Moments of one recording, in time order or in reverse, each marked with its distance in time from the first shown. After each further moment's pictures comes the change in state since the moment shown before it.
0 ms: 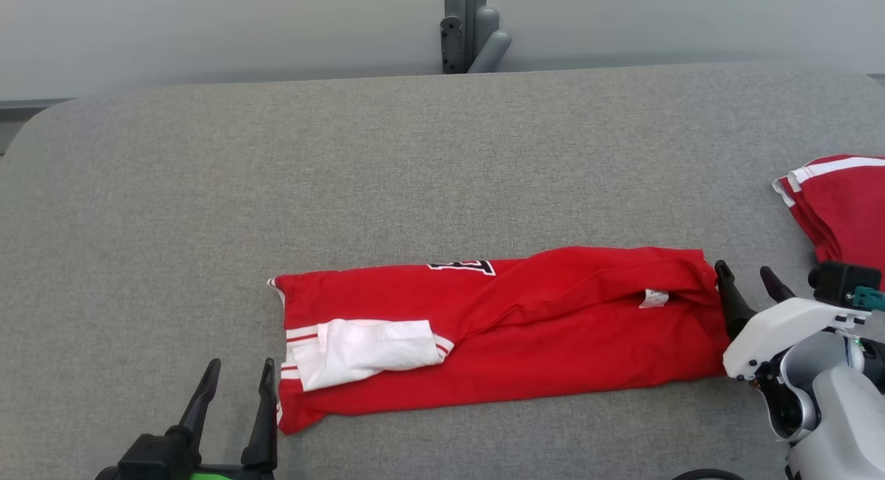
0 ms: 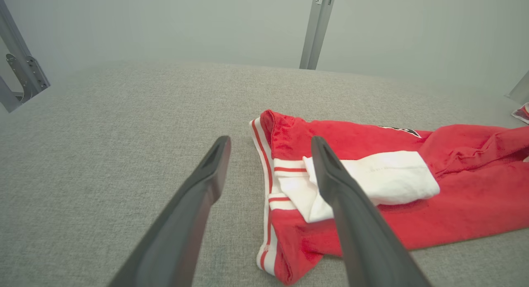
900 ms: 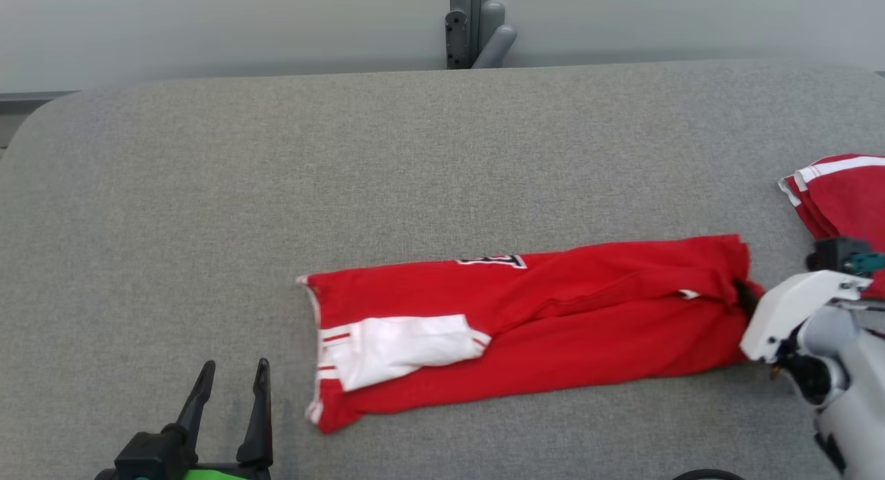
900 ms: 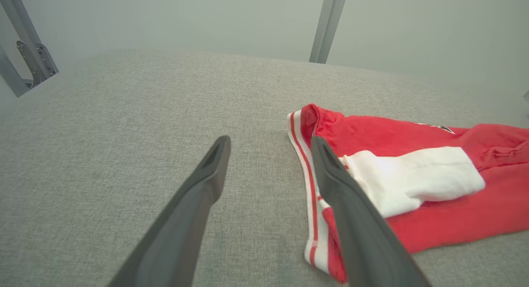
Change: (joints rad) left arm -0.019 -0.073 0.091 0.063 0.060 -0.067 0.000; right arm -0.149 -0.090 0.141 0.231 0.196 0.000 0.225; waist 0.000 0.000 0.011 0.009
